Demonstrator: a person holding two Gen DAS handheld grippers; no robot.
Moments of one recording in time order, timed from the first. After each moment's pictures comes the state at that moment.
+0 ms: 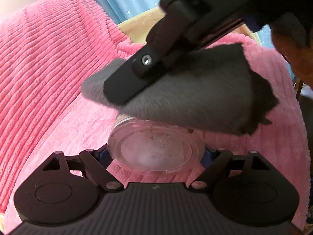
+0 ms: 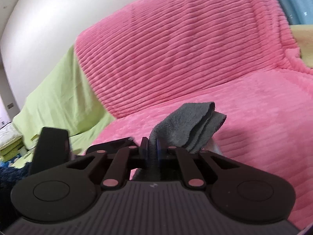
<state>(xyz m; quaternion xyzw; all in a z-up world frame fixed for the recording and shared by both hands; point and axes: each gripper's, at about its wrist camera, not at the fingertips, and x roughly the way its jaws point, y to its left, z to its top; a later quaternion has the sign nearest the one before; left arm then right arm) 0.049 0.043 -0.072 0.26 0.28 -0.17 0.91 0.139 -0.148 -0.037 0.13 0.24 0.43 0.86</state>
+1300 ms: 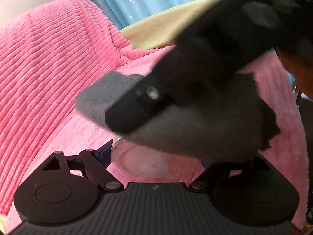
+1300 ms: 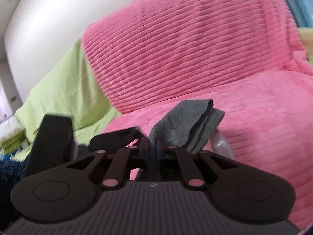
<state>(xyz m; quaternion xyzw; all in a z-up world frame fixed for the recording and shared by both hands) 0.039 0.053 -0.063 0.26 0.27 -0.17 0.91 0.134 -0.137 -0.038 0.12 0.25 0.44 0.86</state>
